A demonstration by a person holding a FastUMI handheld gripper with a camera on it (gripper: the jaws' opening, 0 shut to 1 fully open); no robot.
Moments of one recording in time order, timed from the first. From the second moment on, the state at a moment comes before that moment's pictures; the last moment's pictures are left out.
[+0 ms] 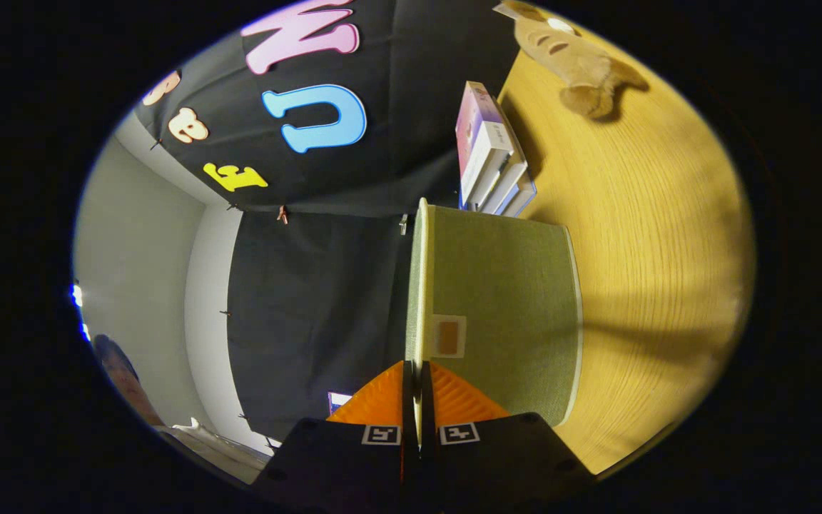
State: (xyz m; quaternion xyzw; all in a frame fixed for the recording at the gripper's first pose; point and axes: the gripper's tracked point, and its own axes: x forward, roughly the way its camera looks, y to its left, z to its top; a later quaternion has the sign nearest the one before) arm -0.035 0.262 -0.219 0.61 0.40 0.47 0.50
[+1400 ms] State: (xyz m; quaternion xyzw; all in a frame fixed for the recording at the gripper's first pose) arm -0.049 0.471 0.013 0.31 0.26 0.58 0.71
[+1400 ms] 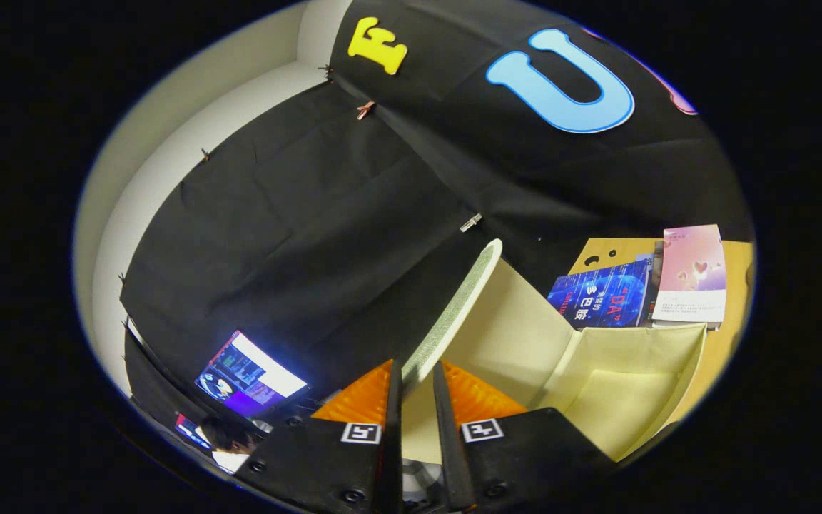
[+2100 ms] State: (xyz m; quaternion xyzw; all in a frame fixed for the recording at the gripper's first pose) arm -0.021 0.390 -0.031 0.23 0.24 0.47 0.81
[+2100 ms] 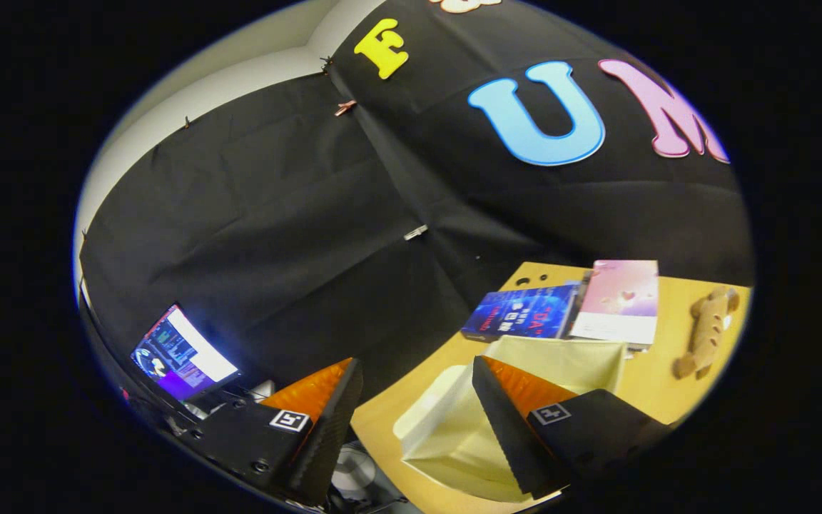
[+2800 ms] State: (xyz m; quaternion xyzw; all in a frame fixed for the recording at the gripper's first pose) arm -0.058 0.119 -0.222 0.14 0.36 0.22 0.90
